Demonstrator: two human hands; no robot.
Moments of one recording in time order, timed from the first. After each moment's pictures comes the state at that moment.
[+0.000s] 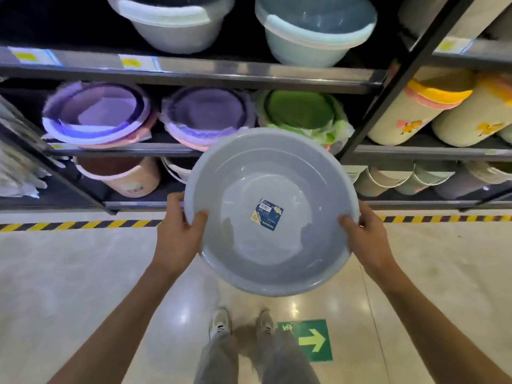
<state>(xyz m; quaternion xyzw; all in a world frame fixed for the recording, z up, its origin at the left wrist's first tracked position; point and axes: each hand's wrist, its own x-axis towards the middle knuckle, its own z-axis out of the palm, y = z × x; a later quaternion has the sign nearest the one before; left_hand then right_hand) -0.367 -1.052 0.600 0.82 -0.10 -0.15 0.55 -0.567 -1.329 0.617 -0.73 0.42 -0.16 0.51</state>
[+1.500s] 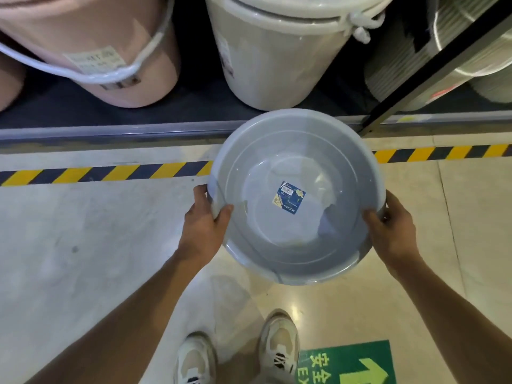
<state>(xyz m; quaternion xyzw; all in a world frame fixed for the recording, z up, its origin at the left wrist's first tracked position) -0.291 -1.227 -0.017 0.87 -0.11 -0.30 0.39 -0.505 -1.481 0.004 -0.76 0.52 -0.07 0.38</state>
